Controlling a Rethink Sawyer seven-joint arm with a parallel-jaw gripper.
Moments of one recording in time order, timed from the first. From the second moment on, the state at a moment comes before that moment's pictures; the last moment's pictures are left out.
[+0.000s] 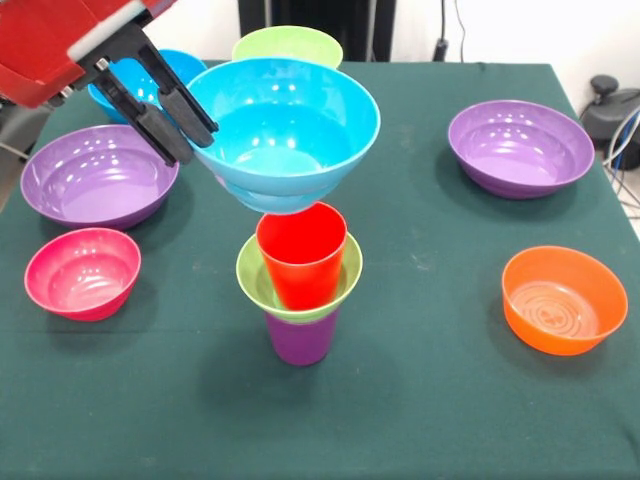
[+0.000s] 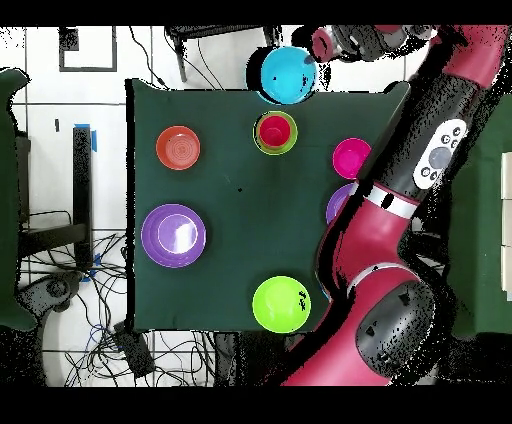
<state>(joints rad) -0.72 -0.16 1.84 0.28 -1.36 2.07 0.96</state>
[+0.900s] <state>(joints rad) -0.73 -0.13 1.91 0.27 -1.39 2.07 0.96</state>
